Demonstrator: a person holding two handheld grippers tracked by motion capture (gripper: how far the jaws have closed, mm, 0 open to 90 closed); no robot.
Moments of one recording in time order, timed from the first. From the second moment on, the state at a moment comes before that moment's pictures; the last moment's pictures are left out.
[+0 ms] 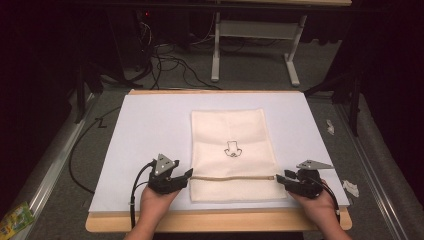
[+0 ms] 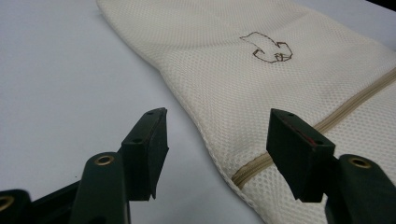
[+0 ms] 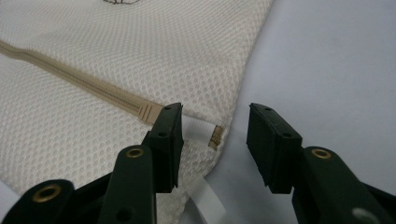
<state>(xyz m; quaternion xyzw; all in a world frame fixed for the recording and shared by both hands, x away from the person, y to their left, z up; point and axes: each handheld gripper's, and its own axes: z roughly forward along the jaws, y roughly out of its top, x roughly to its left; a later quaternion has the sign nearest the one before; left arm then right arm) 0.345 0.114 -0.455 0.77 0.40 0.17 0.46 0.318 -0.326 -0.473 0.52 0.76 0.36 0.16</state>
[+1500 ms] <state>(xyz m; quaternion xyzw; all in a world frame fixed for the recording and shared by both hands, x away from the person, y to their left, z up) 0.332 0.031 -0.453 0.80 0.33 0.11 0.49 0.309 -0.317 -0.450 0.44 0.78 0.39 0.19</state>
